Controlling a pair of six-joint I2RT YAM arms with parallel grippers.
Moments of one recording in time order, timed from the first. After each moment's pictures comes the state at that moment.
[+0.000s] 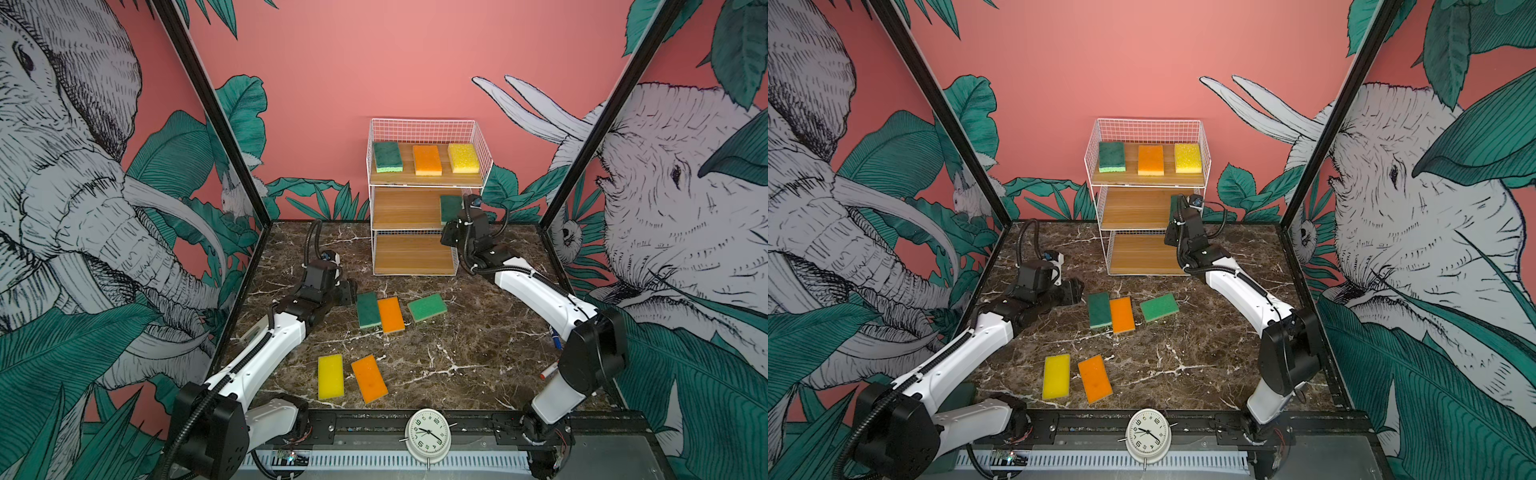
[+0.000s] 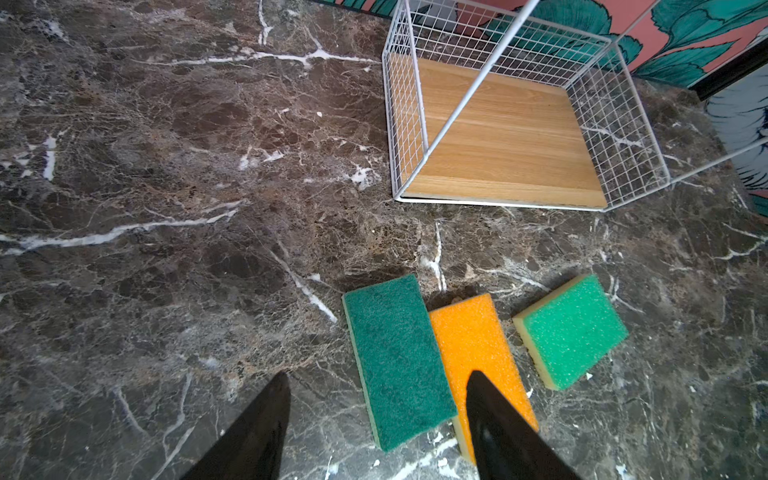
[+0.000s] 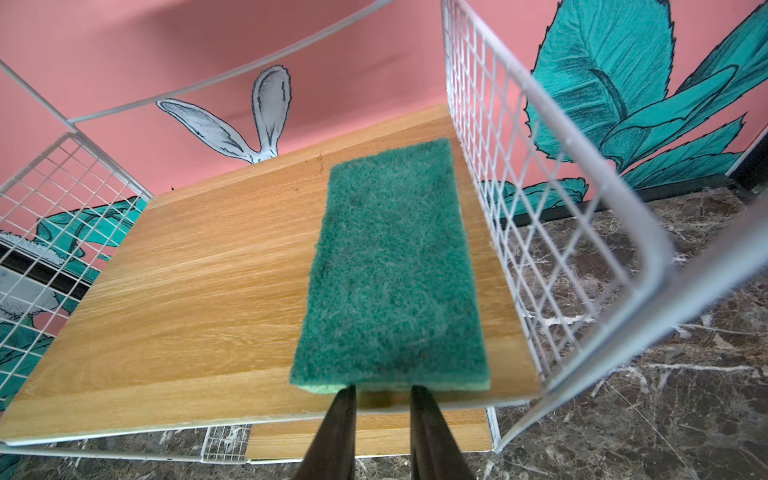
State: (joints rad) left arm -0.37 1.17 0.82 -0.36 -0.01 -0.37; right arm 0.51 1.66 1.43 -0.20 0.34 0.45
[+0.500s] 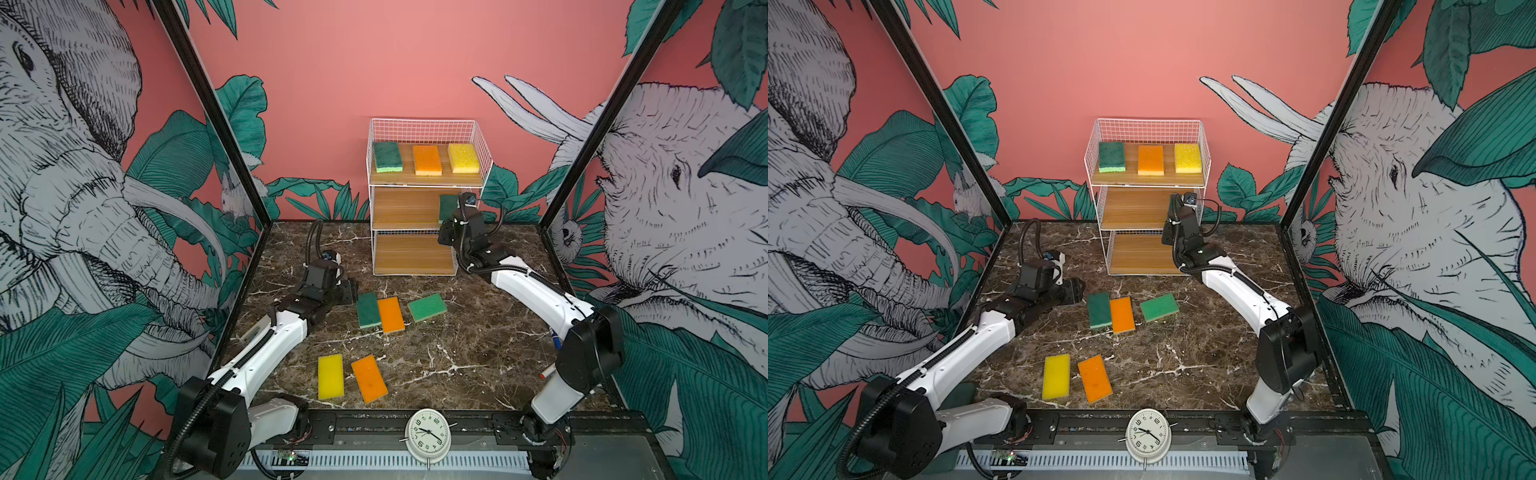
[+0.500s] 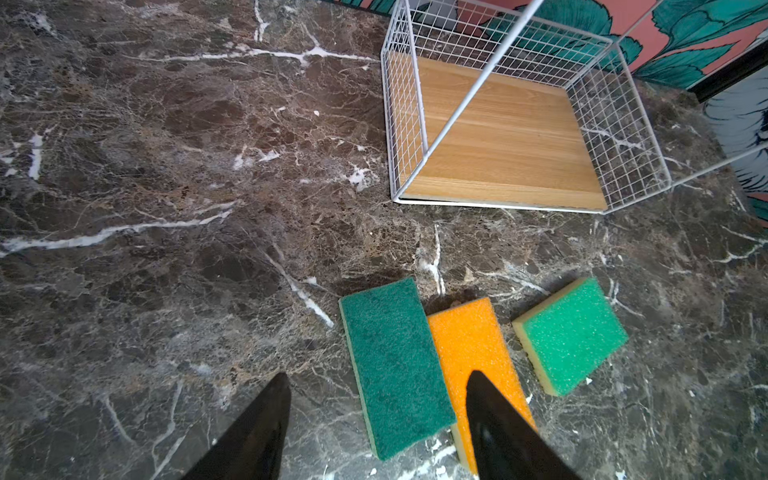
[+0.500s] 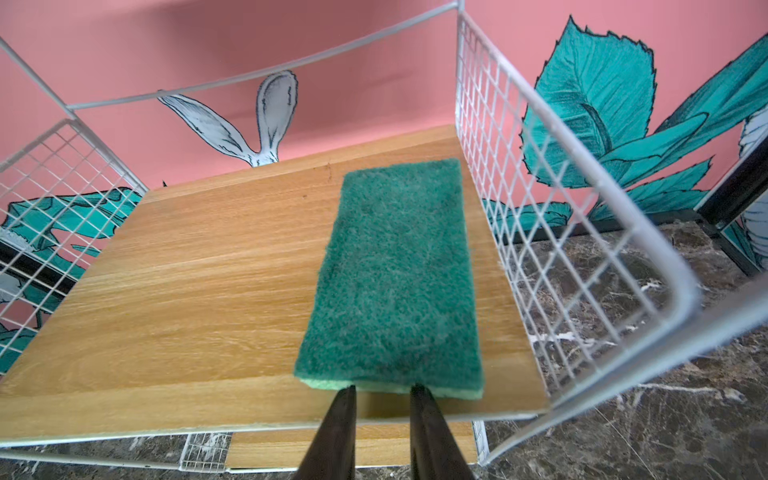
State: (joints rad) left arm -0.37 1.19 0.82 -0.33 0.00 -0.37; right arm 0.54 1.68 1.47 -0.20 0.40 0.37
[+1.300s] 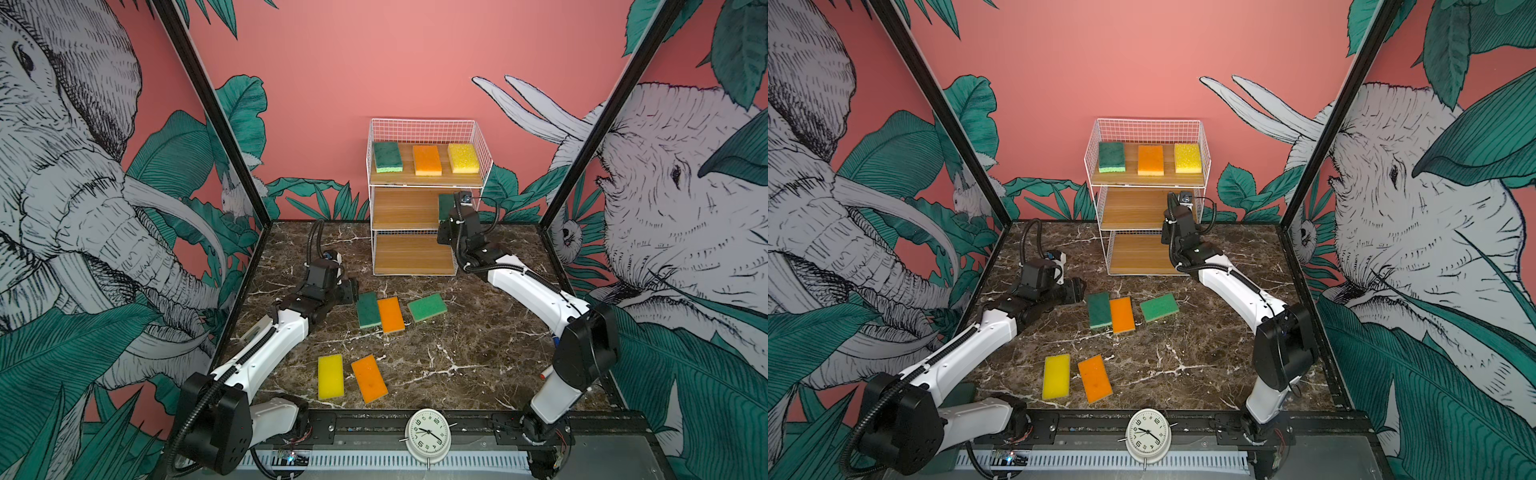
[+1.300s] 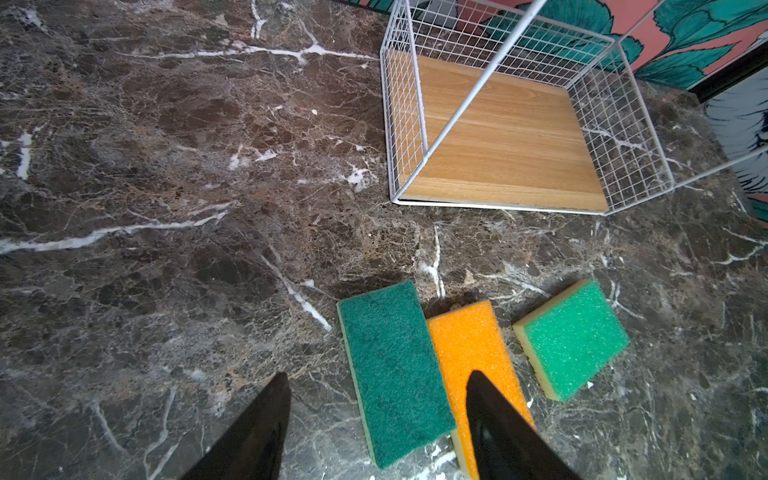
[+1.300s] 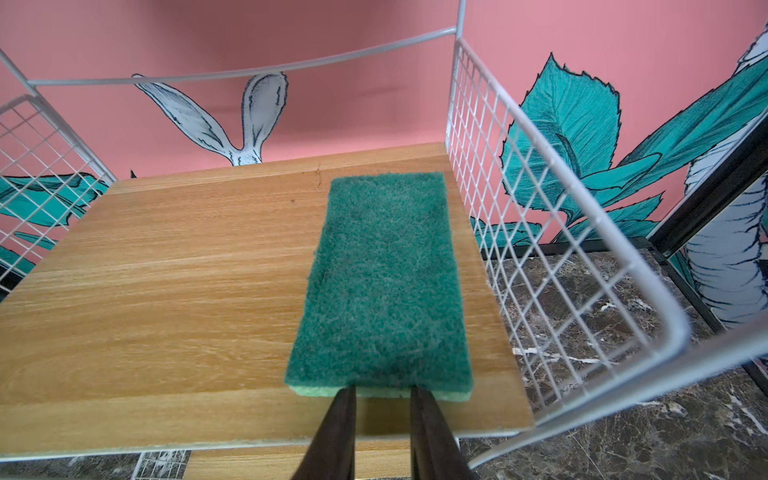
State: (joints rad) left arm -0.37 1.21 0.82 -0.31 0.00 -0.38; right arm 0.55 1.70 1.49 -0.20 0.47 0.29
